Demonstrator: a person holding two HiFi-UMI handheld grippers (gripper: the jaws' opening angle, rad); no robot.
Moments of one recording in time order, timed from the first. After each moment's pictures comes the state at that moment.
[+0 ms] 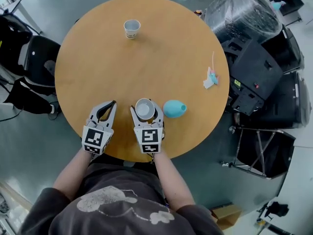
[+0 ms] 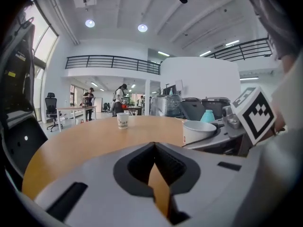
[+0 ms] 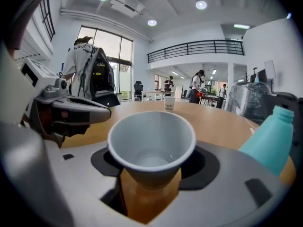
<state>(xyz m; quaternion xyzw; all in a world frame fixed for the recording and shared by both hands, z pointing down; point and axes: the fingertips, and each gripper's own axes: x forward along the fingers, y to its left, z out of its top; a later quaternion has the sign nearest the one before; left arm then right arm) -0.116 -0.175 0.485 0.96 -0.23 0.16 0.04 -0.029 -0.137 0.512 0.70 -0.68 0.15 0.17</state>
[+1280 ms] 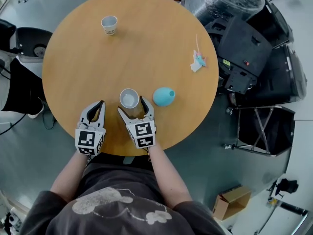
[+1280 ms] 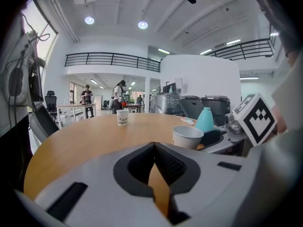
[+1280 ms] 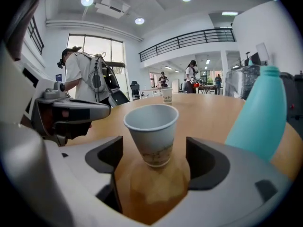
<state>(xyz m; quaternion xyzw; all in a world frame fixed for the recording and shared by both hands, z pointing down) -0.114 -0.160 0.492 0.96 -0.23 0.17 0.05 -0.030 -0.113 0.540 0.70 -0.67 0.21 0.13</state>
